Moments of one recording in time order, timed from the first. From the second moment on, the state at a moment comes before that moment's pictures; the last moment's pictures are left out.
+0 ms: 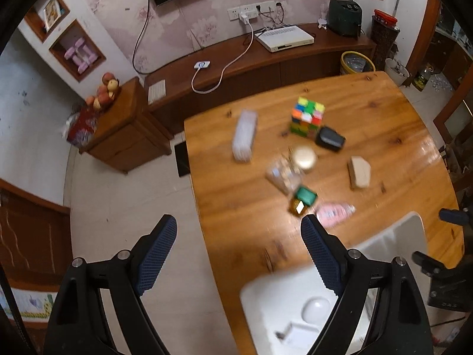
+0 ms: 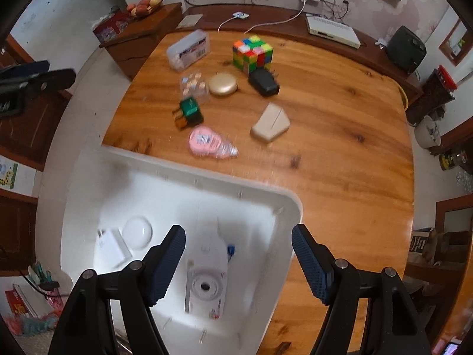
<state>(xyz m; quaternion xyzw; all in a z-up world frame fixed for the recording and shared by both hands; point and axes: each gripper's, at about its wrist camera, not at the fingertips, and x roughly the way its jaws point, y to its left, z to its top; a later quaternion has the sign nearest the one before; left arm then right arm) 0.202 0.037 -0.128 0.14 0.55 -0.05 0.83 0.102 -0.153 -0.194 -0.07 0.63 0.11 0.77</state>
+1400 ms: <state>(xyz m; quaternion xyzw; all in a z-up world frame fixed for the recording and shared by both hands) 0.399 0.025 -0.310 0.11 0.66 -0.06 0.74 0.376 -0.084 -0.306 -0.25 0.57 0.23 0.75</state>
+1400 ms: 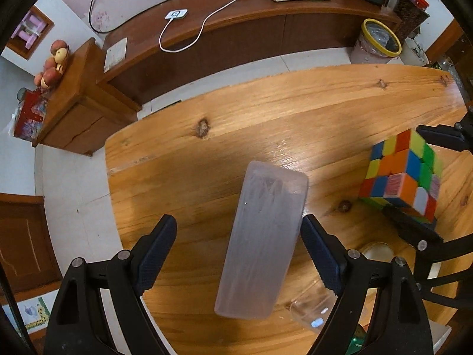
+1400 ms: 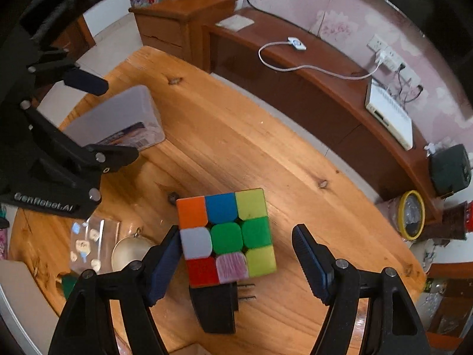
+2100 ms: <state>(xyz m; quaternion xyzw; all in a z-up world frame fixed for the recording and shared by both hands) 0.353 0.043 -0.229 0.07 0.61 -0.06 0.79 0.345 -0.101 -0.253 -0.17 0.55 0.15 0.80</state>
